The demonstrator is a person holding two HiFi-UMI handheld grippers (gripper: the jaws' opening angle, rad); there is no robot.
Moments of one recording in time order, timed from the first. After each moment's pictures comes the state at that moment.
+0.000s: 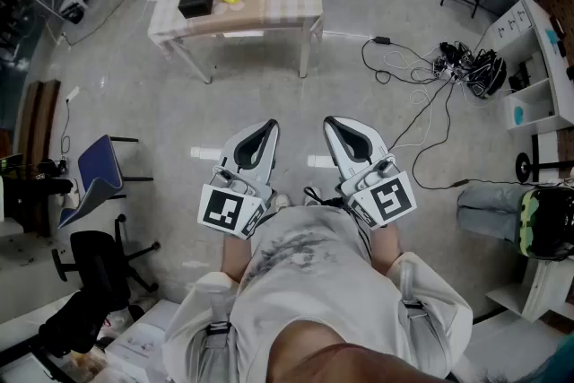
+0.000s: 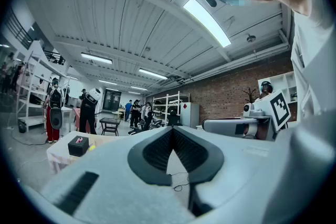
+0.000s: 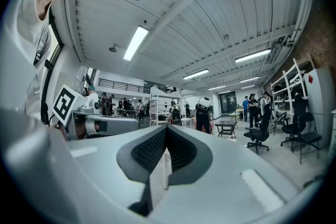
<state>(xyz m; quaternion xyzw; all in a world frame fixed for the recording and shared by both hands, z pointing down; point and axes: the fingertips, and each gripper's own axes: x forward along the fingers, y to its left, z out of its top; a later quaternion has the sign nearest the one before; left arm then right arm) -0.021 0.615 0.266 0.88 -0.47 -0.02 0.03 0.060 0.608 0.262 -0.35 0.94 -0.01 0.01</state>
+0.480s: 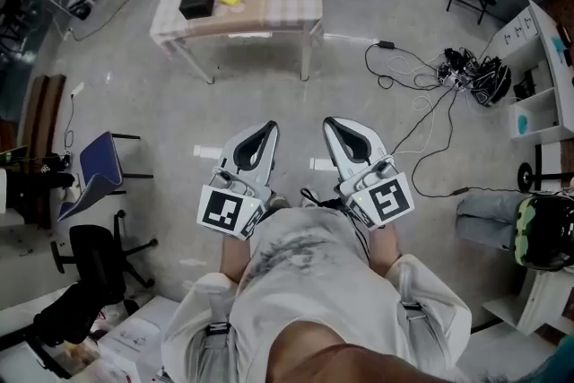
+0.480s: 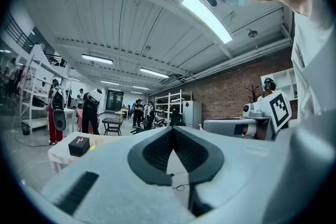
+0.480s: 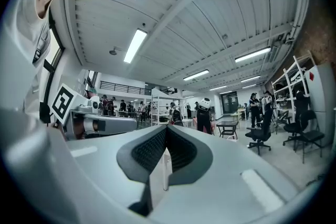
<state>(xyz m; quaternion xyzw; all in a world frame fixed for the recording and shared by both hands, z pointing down) 0.011 0.604 0.265 0.87 -0.49 -0.01 0.03 0.093 0.591 0.263 -0.34 0.94 -0.01 0.02</state>
